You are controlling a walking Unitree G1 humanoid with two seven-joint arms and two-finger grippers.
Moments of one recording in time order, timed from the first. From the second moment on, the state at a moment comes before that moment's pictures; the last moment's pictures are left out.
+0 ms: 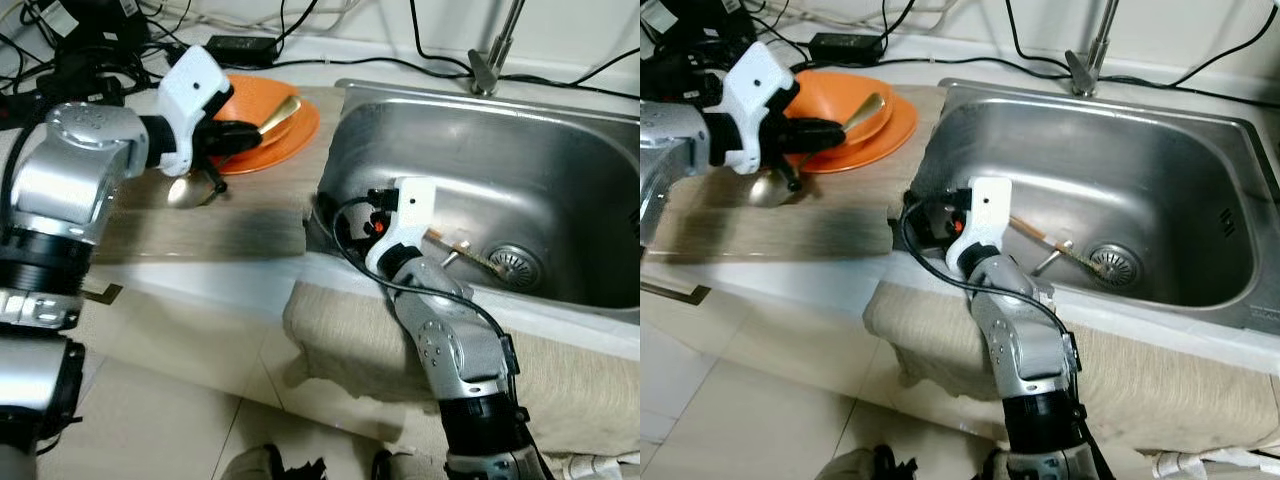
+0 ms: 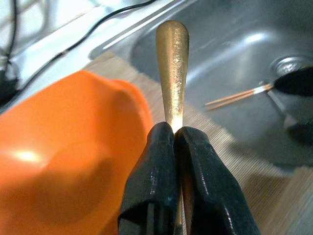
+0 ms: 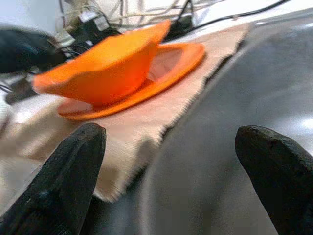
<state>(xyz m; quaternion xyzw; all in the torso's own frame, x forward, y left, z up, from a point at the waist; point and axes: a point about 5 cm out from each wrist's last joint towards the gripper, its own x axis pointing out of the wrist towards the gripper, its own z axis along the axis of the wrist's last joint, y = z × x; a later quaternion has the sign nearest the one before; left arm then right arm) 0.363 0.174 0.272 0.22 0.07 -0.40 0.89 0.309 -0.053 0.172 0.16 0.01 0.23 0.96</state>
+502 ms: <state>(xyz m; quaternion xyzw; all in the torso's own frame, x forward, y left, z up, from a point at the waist) 0.368 0.171 0.255 0.22 0.07 -0.40 0.89 0.317 -0.064 0.181 0.24 0.01 0.23 0.94</state>
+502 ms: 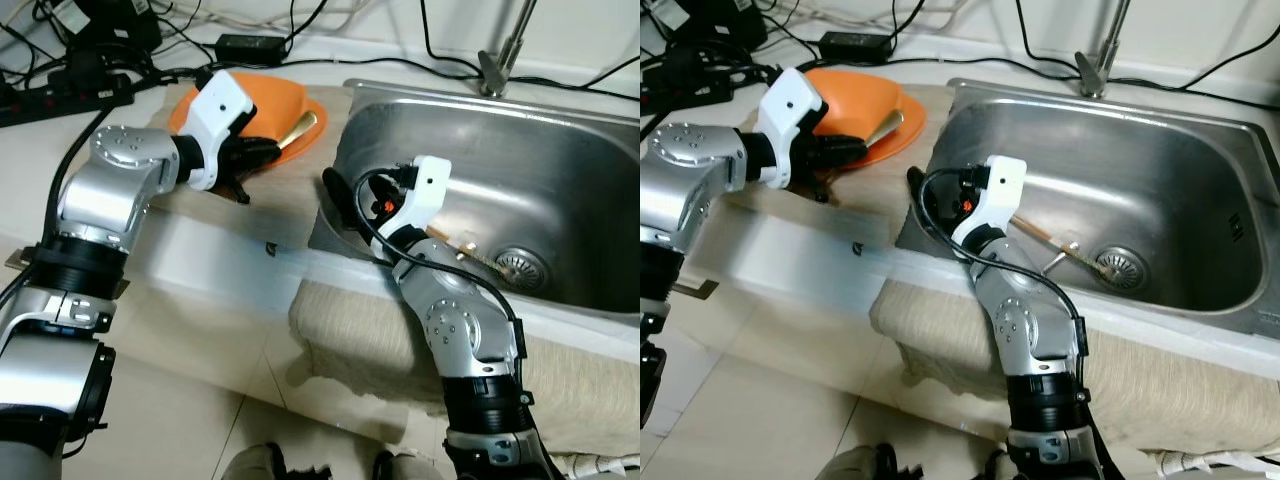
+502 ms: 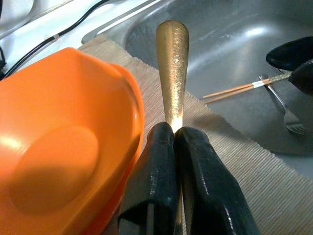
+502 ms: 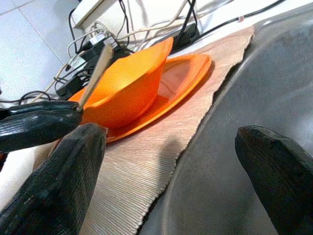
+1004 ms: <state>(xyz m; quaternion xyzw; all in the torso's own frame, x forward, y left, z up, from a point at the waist) 0.364 0.151 0.251 0.21 0.05 -0.43 0.88 0.334 -0.074 0.180 0.32 0.03 0.20 0.93</state>
